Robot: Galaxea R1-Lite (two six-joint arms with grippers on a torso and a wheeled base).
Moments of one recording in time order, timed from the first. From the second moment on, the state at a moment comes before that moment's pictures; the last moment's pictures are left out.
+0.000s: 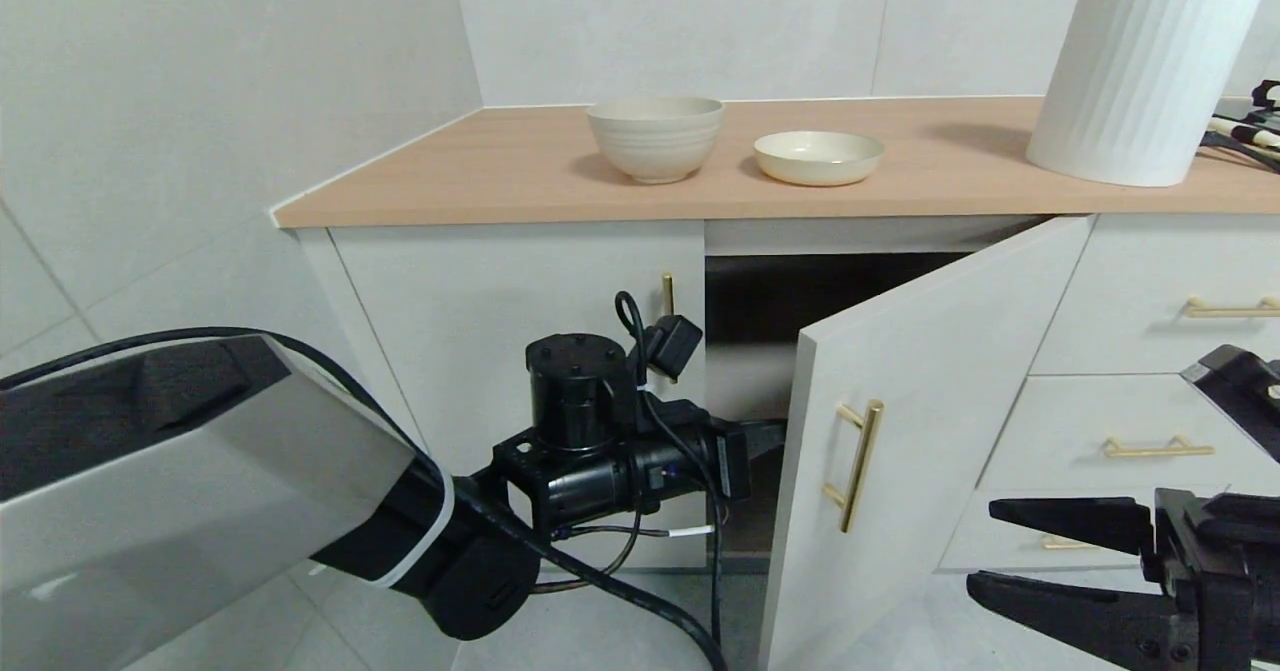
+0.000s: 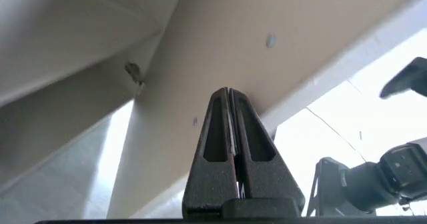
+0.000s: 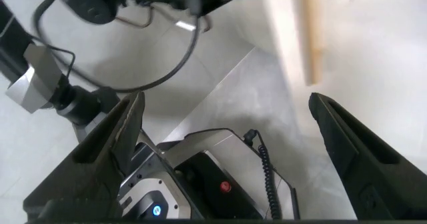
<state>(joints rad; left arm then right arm) -0.70 2.12 -0.91 -1.07 -0.47 -0.46 0.51 1.15 -0.47 -0.35 0.45 0.21</state>
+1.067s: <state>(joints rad) -0.74 2.17 -1.16 -0.86 -0.44 -0.46 0.54 1.09 -0.46 -0.35 0.45 0.21</state>
